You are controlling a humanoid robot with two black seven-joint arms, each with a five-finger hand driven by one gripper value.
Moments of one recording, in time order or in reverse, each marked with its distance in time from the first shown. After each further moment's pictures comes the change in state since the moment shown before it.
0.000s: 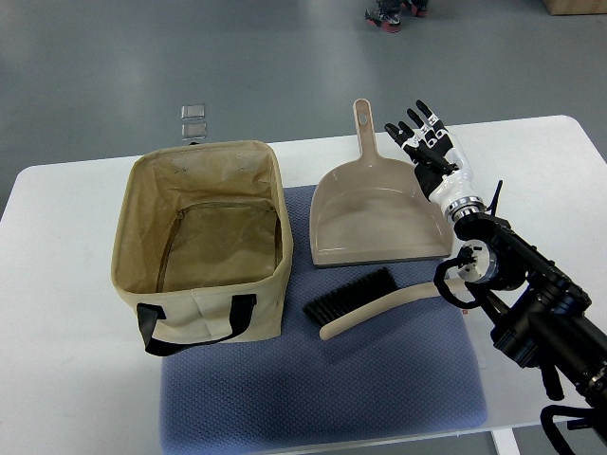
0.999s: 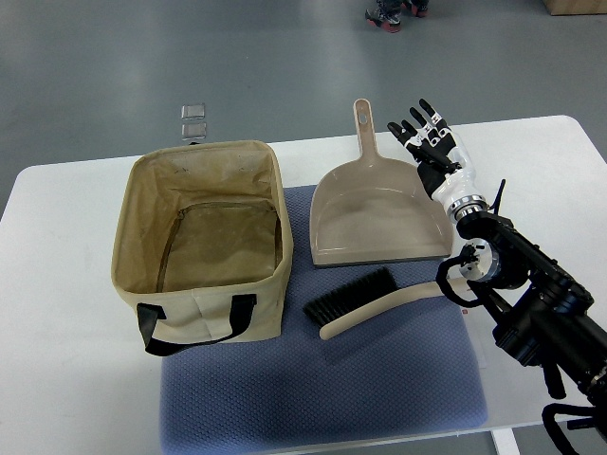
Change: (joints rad) left arm 0.000 0.000 0.008 -0.002 0.002 0.003 -0.001; right arm 0.005 -0.009 0.006 -0.001 0.000 -0.002 0.000
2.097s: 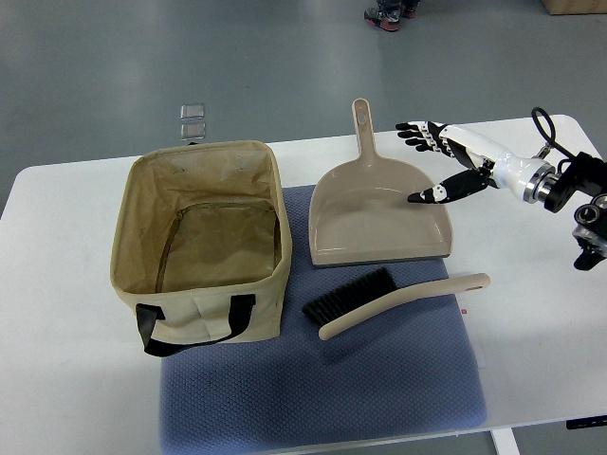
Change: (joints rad) left arm -0.003 0.000 0.002 0.000 0.000 0.000 0.000; right arm 0.180 -0.607 -0.533 0.280 -0.570 0.208 -0.007
